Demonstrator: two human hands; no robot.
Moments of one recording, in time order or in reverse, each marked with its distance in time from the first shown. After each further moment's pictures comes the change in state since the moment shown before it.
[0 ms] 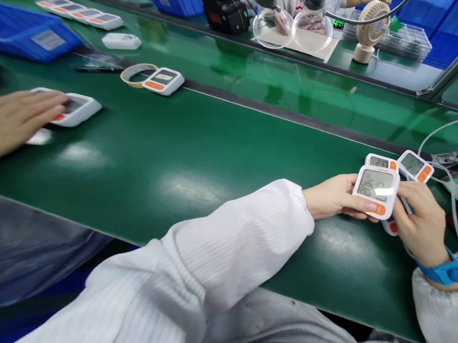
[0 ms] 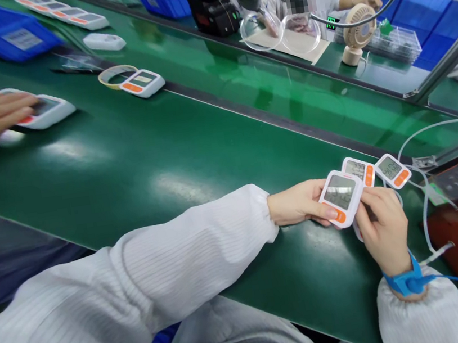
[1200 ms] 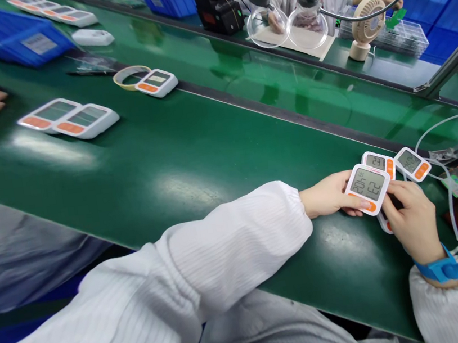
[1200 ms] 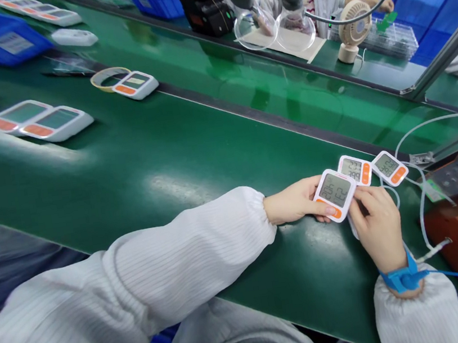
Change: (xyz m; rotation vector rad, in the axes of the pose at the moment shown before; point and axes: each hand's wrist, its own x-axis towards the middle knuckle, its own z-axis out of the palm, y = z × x) left_hand 0.003 -0.005 -0.005 0.170 0.120 0.078; right_hand -0.005 0.007 0.006 -0.098 -0.091 0.079
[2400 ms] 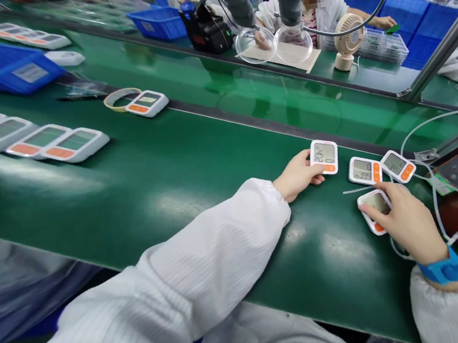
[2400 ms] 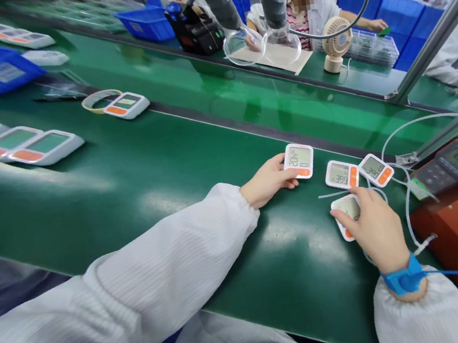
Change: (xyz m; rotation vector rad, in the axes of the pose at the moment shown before) left_hand 0.006 0.035 -0.030 0.214 0.611 0.044; right_hand -0.004 0.007 -0.012 -0.232 -0.305 0.313
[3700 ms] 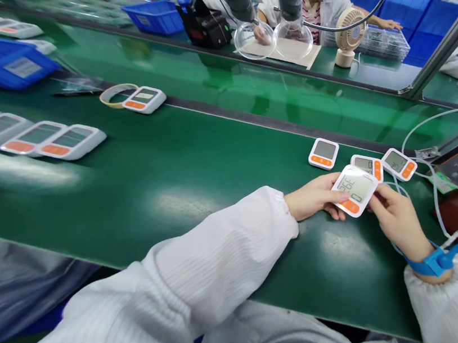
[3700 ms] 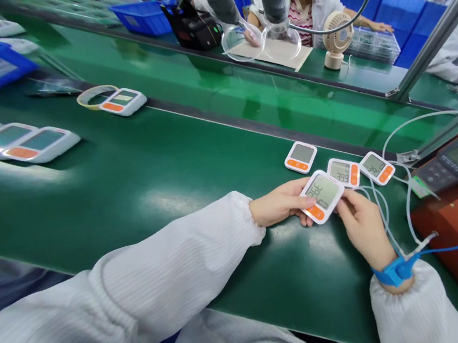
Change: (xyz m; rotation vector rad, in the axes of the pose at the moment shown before) left_hand -0.024 -0.021 0.013 -0.180 -0.654 -0.092; right_hand 0.003 -0.020 0.011 0.820 -0.007 0.054
